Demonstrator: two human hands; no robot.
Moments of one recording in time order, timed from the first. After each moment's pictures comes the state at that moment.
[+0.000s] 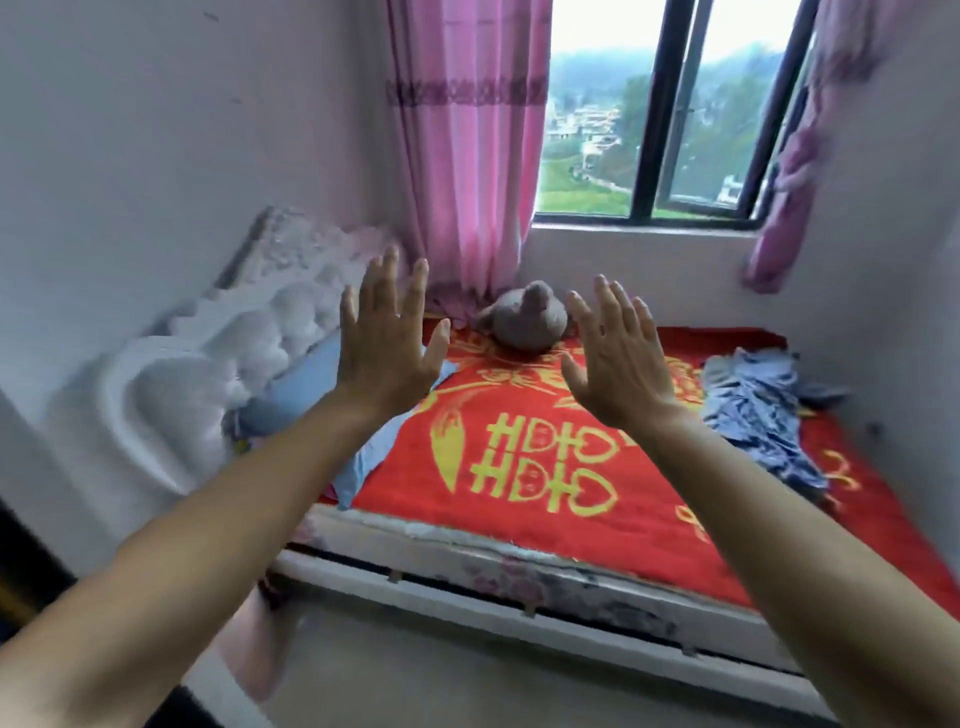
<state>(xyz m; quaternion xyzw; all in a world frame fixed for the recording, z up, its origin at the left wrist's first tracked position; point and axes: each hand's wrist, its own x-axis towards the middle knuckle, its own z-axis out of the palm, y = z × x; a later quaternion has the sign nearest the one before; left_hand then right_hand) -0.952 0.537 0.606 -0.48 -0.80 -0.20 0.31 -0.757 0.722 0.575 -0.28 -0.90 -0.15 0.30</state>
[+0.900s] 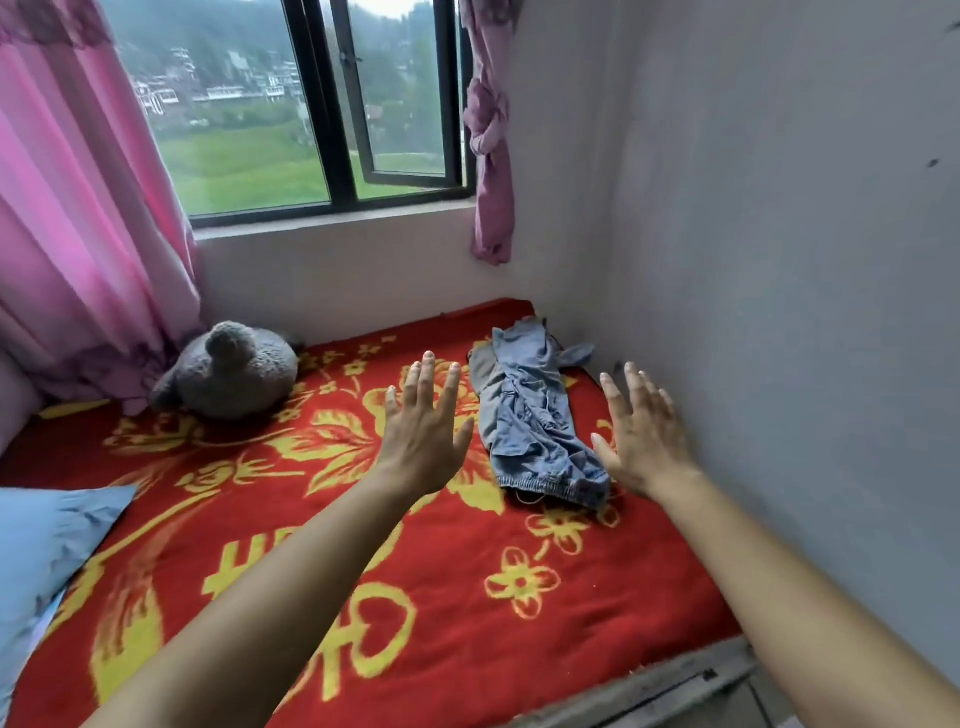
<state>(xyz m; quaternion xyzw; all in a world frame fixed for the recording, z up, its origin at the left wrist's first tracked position) -0.808 1.145 0.463 -0.72 -0.68 -0.11 0.07 -0.530 1.182 0.445 -0.62 -0.78 -0.07 0.11</state>
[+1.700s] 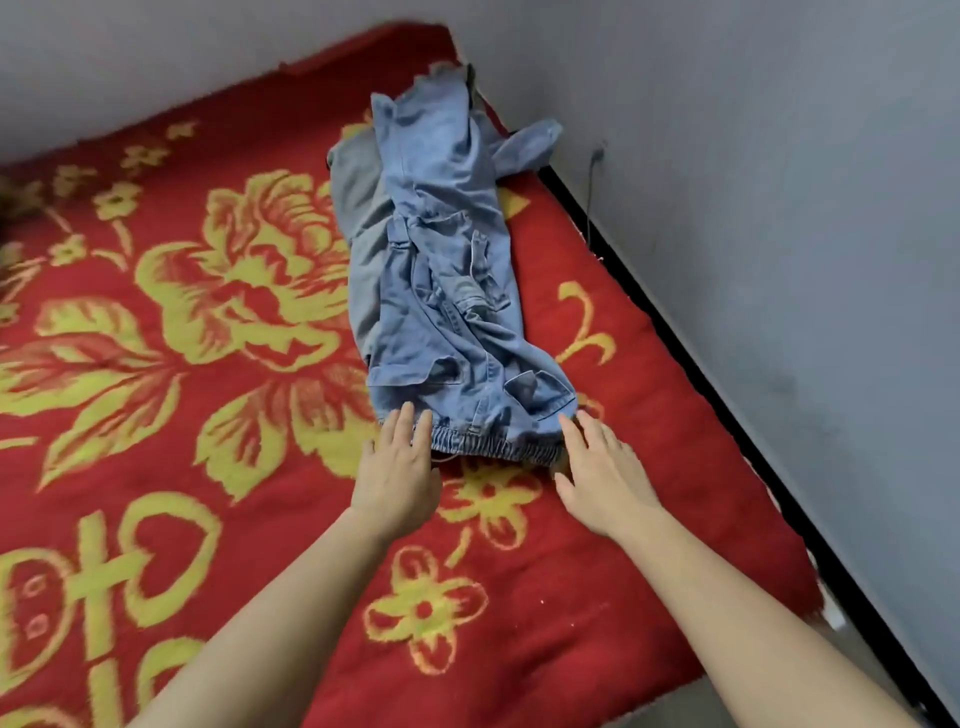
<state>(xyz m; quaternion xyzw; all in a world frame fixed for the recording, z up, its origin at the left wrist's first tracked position) -0.692 1.460 0.078 -0.72 -0.66 0.15 -0.16 -0.440 1.458 0.075 -0.63 -0.75 0.17 -0.11</state>
